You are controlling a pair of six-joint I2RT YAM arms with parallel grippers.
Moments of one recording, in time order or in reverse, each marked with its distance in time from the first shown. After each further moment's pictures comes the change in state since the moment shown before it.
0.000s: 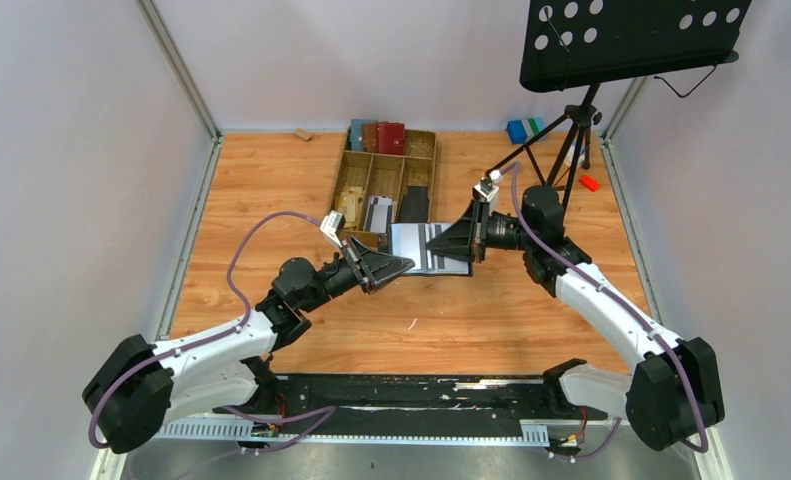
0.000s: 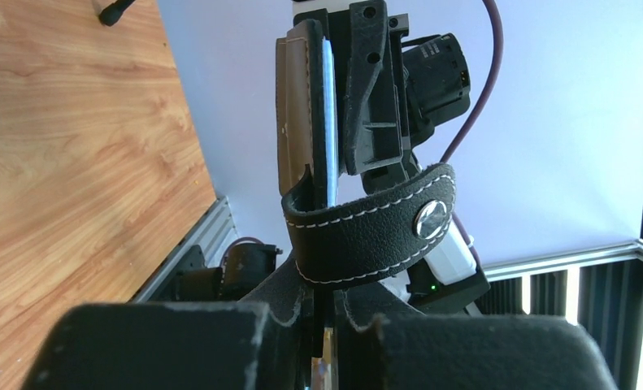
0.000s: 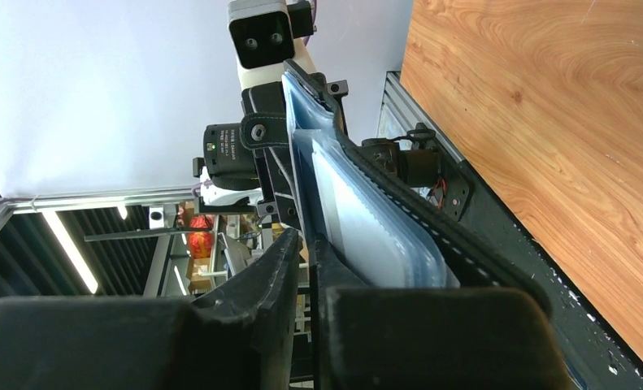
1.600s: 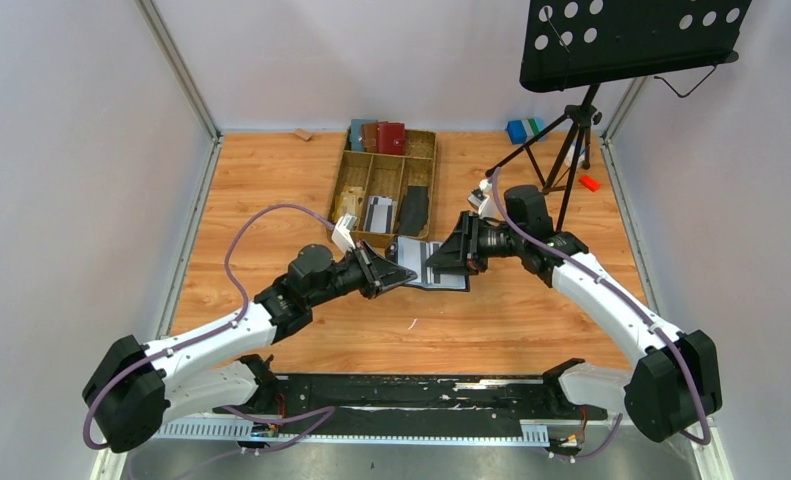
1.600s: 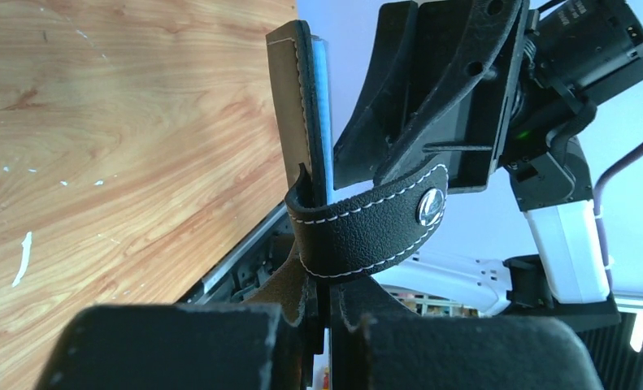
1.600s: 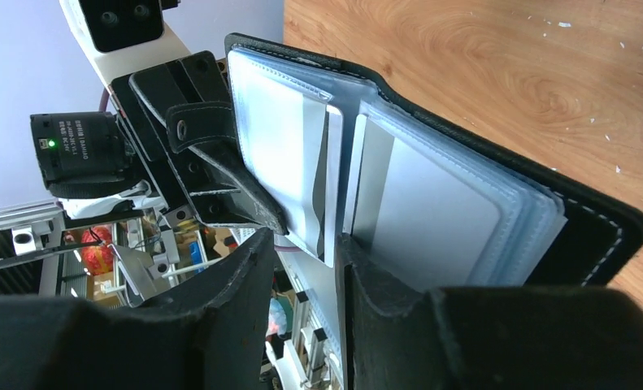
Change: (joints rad) left arm -0.007 0.008 0.137 -0.445 0.001 0.170; right arm 0.041 0.041 0.114 -0.487 0.126 -0.430
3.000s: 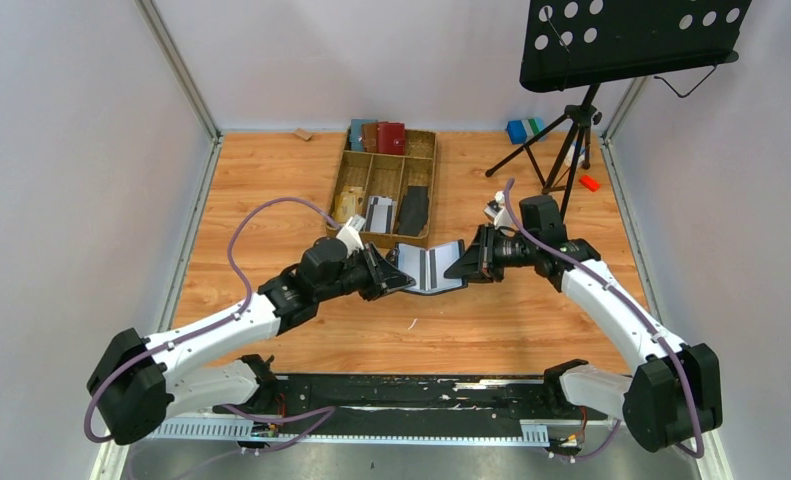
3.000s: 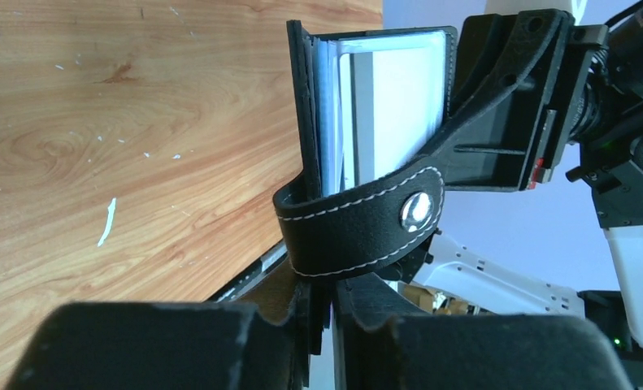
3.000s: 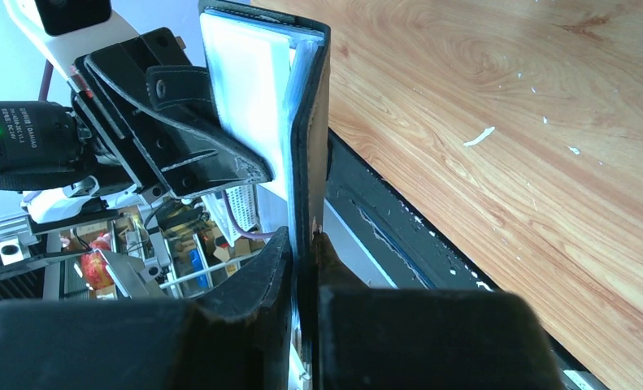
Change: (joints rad) left arm -0.014 0.059 0.094 -0.241 -0.036 0.092; right arm -0.109 -0.049 -0.071 -0.126 -0.043 -0.113
